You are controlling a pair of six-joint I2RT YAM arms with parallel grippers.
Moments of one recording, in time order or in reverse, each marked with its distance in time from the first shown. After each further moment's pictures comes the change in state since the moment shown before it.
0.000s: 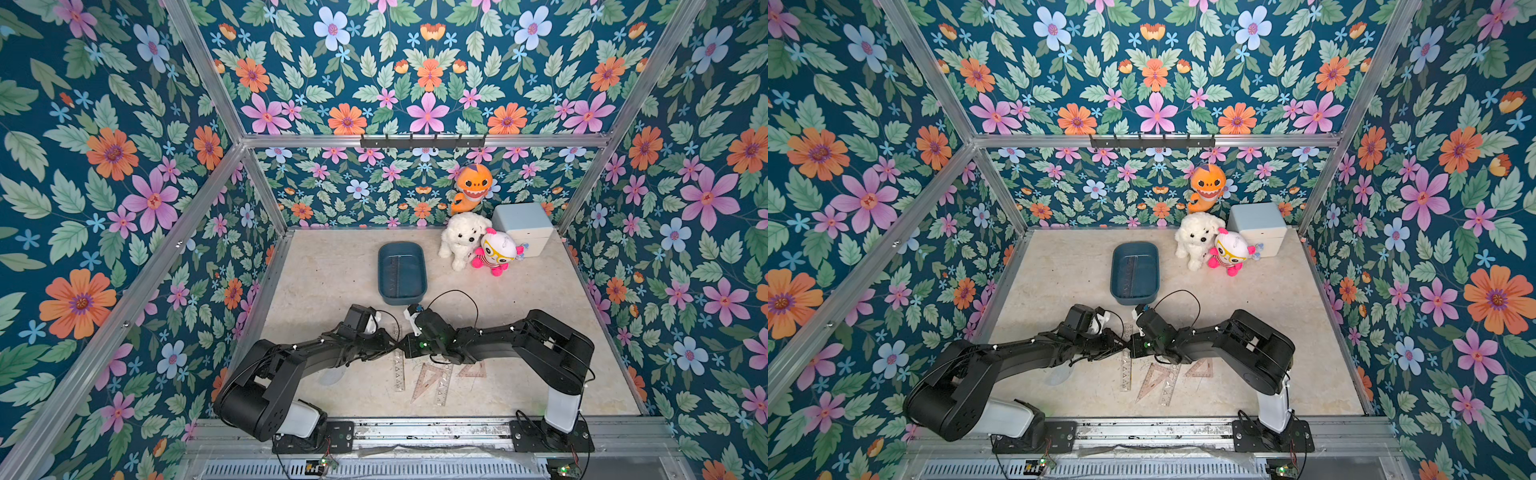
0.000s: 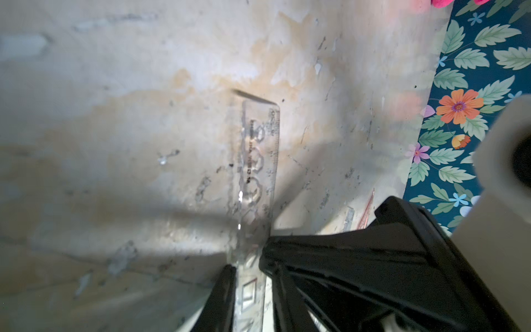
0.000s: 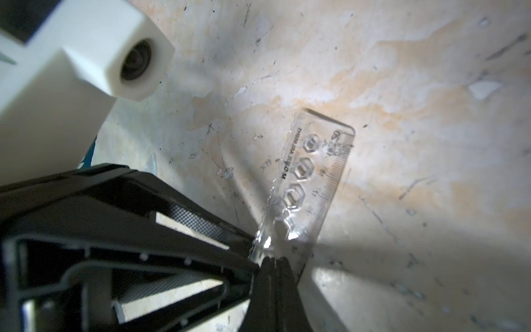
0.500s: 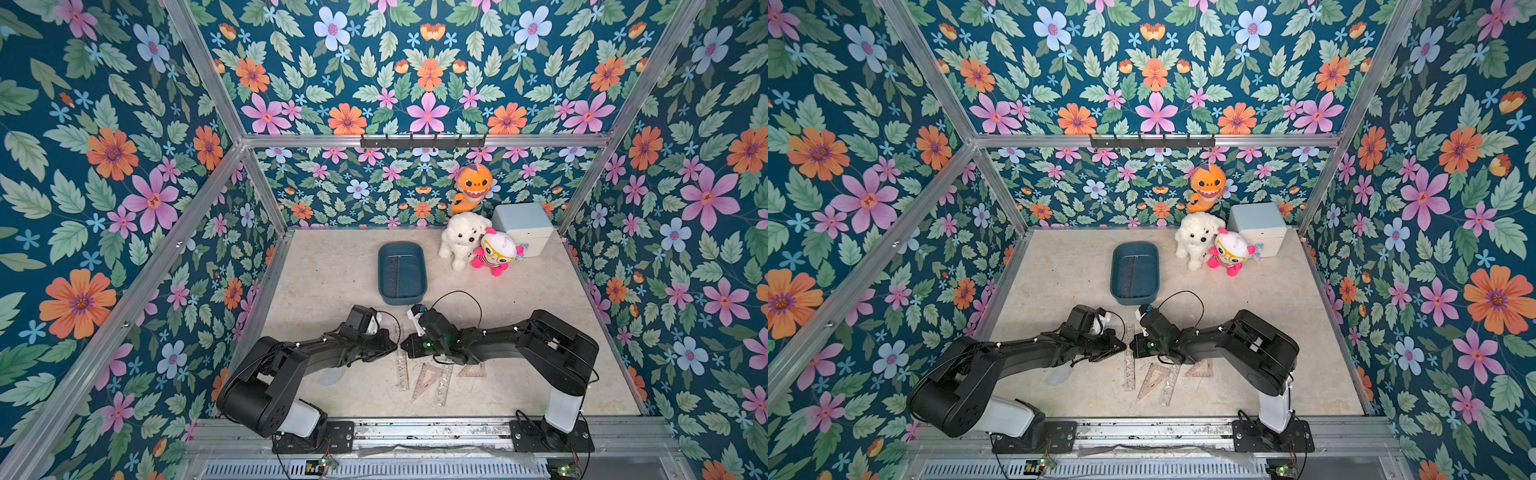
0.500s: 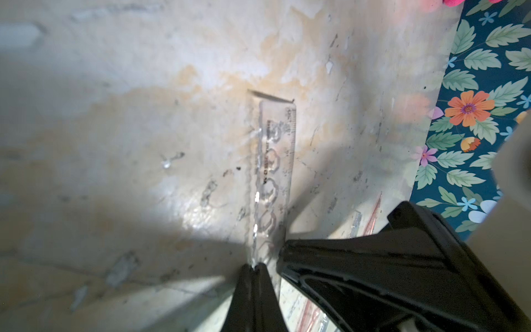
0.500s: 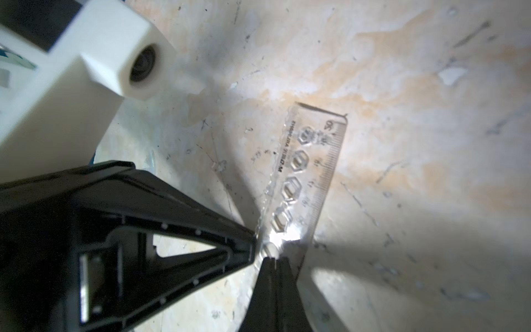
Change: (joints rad) left arm -0.008 0.026 0.002 0.014 -0.016 -0.007; right arm -0.016 -0.046 -0.030 -0.018 -0.016 0.010
